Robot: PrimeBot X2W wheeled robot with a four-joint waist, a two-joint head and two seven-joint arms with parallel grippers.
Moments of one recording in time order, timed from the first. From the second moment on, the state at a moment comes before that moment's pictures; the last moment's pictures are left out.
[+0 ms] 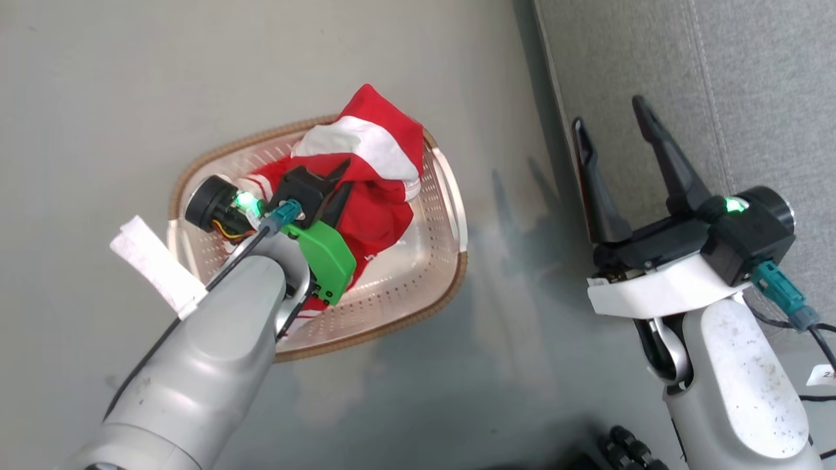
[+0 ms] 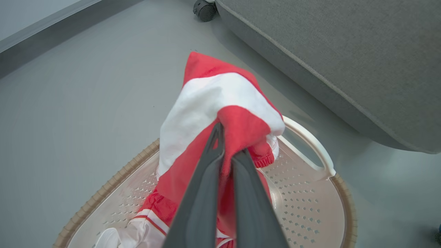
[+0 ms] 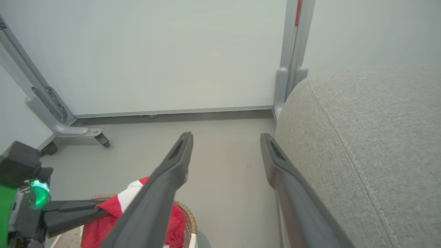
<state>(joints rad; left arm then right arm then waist) -0.85 0.14 -0.78 0.89 -0.38 -0.13 -0.26 -0.37 -0.05 0.15 -0.03 0.14 0.13 -0.26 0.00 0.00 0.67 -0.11</state>
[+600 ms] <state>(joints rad) -0.65 0.14 -0.54 0.55 -0.28 -0.12 -0.26 -0.26 -0.05 0.14 0.05 0.15 0.13 -0.26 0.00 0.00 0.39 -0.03</state>
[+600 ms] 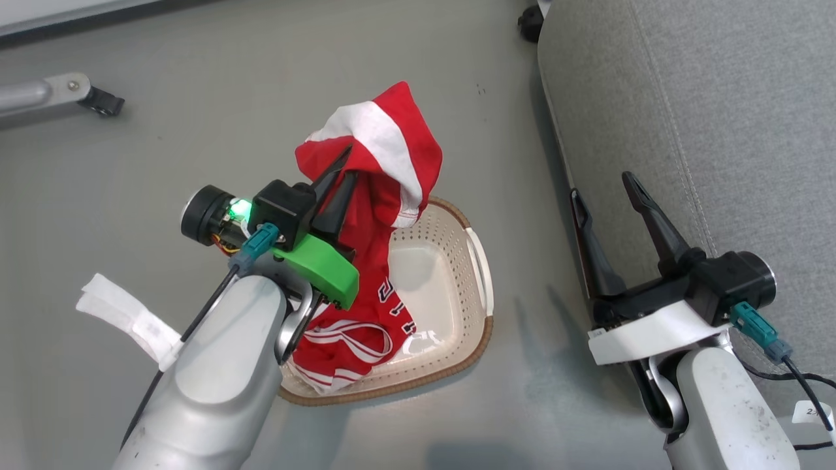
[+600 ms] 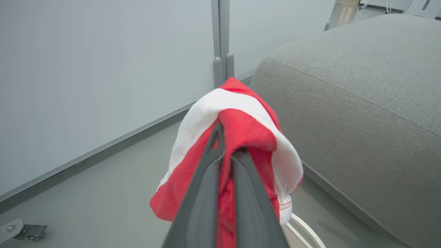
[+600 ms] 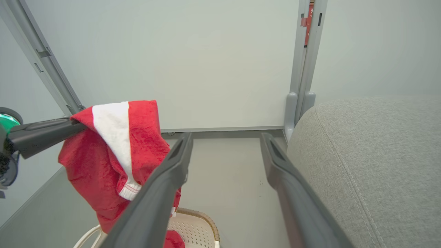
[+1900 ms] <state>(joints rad) -0.68 0.09 -0.46 0.28 -0.24 -0.13 -0.26 -0.20 -0.05 0.20 0.03 0.19 0.13 -0.26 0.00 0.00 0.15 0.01</state>
